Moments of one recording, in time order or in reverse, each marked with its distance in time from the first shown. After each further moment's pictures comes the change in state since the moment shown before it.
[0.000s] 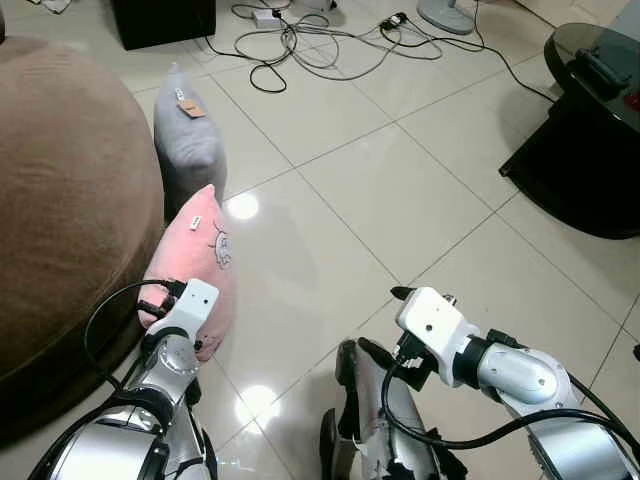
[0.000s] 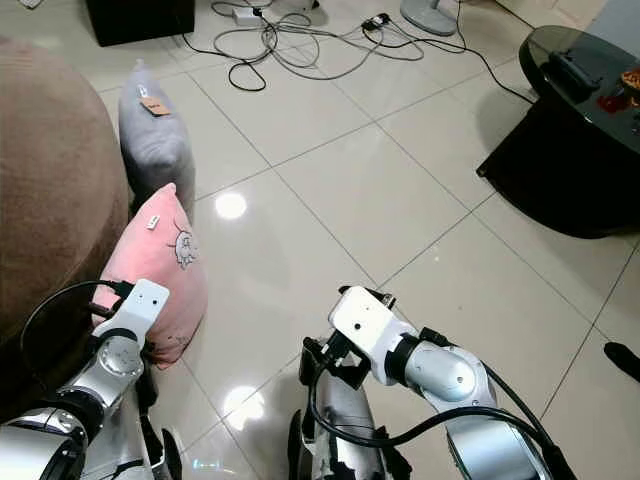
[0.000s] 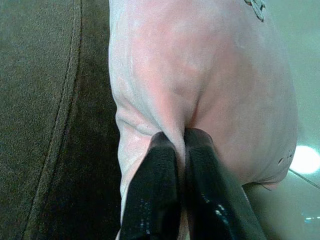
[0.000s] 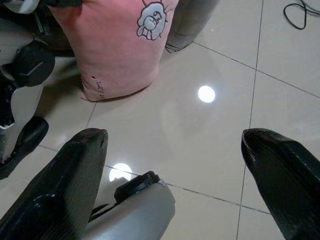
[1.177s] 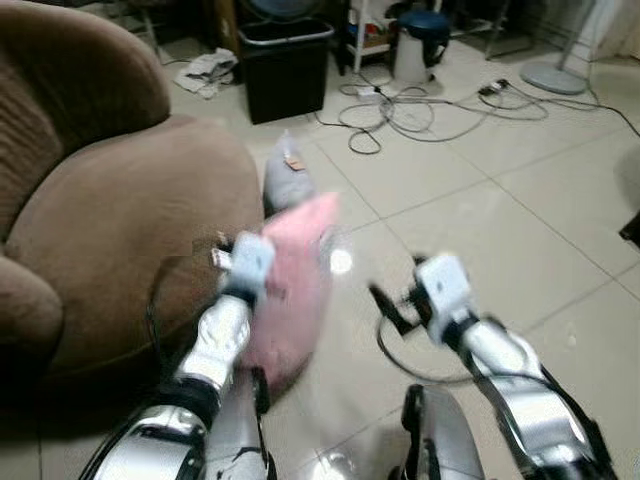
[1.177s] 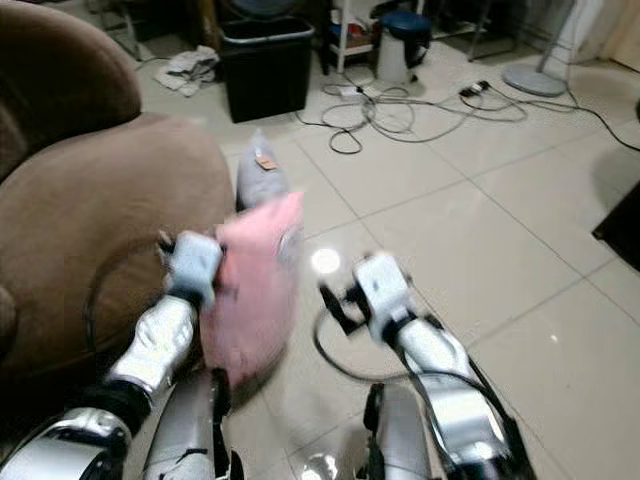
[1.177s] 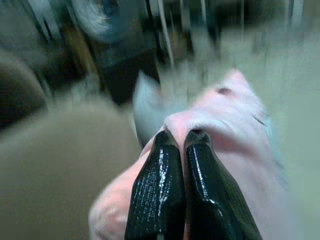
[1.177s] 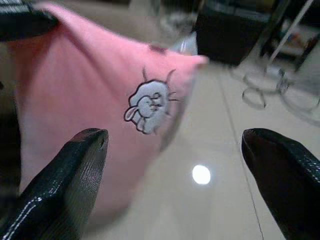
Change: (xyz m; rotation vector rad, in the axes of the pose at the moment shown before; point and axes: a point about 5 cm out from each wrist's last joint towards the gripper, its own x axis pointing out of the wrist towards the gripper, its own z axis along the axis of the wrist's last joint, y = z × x) left arm -0.028 -0.013 0.121 -0.452 -0.686 -0.243; right arm 0.036 -0.033 -0.010 0.228 -0.171 -0.334
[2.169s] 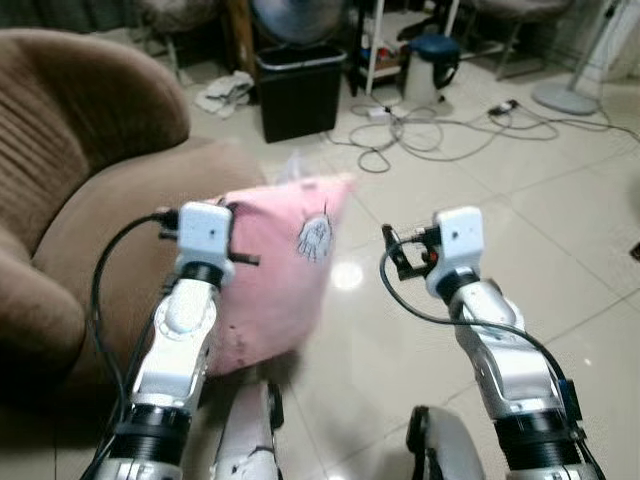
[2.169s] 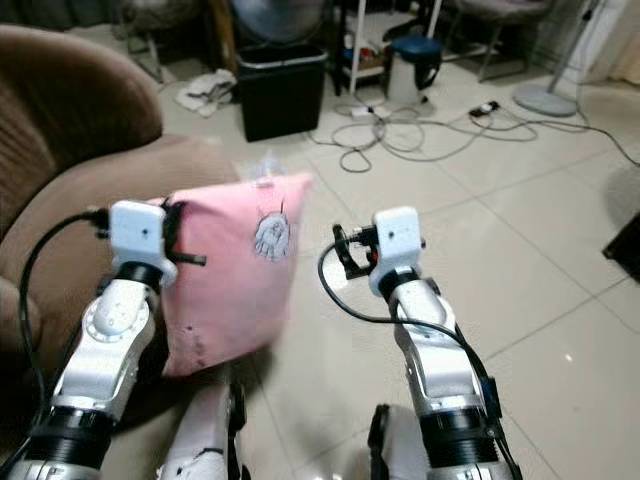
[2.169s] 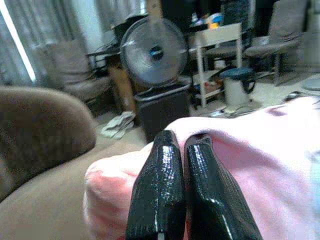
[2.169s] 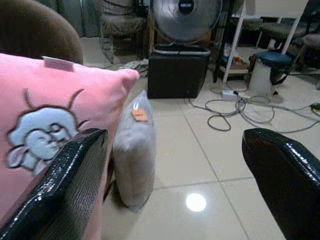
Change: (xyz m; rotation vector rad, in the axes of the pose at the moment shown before) left arm -0.019 0.032 0.047 -0.073 -0.041 0.108; right arm 0.028 -0.025 0.025 0.150 -0.098 -0.228
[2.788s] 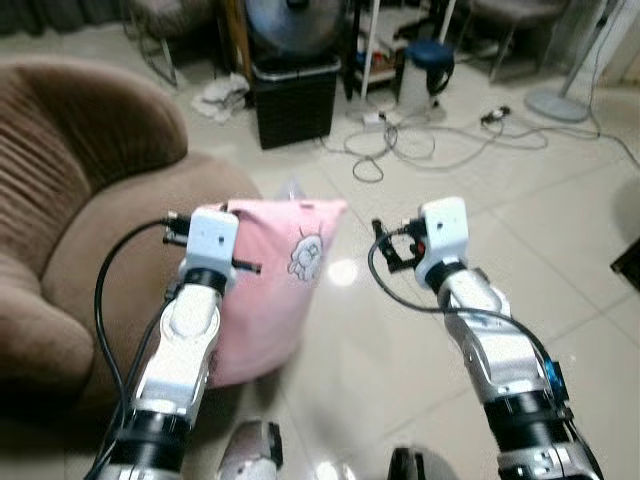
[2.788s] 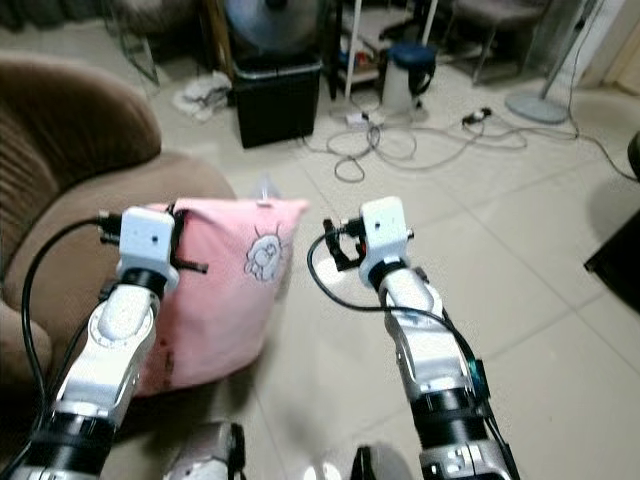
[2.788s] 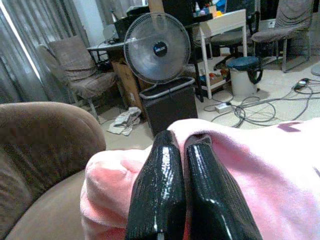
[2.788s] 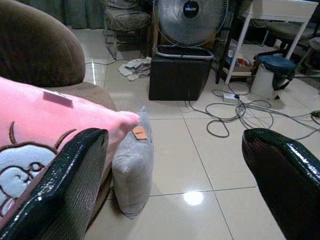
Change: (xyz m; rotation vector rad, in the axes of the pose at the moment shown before) left arm -0.005 -0.002 -0.007 0.064 0.046 0.011; right arm 0.010 0.005 0.001 -0.022 0.018 0.014
